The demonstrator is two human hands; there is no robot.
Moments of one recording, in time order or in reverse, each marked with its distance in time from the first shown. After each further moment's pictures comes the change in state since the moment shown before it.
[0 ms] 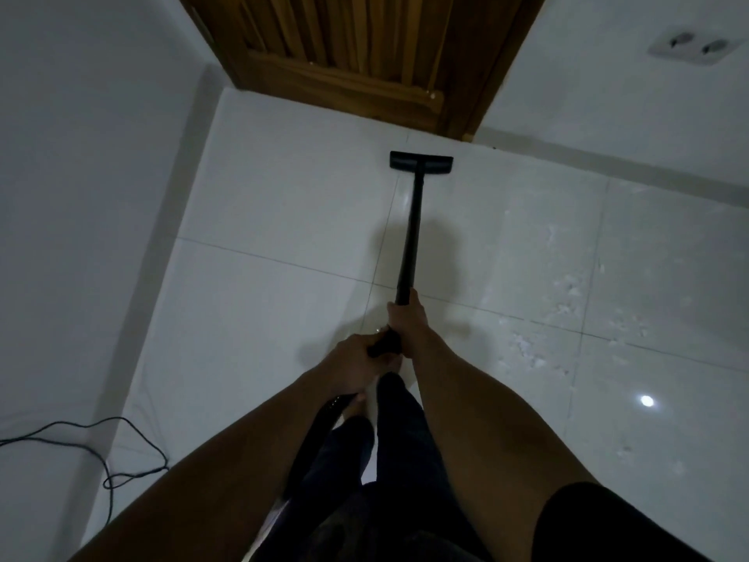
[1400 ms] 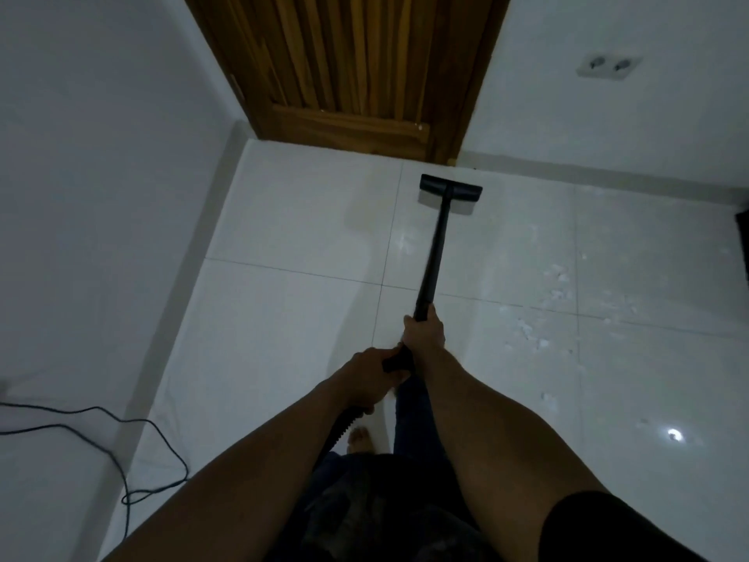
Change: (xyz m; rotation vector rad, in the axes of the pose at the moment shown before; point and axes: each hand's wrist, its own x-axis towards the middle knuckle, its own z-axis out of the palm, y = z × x) left_hand -0.142 -0.110 0.077 0.185 -0.003 0.125; right_hand -0.141 0.137 0.018 0.059 0.242 -0.218
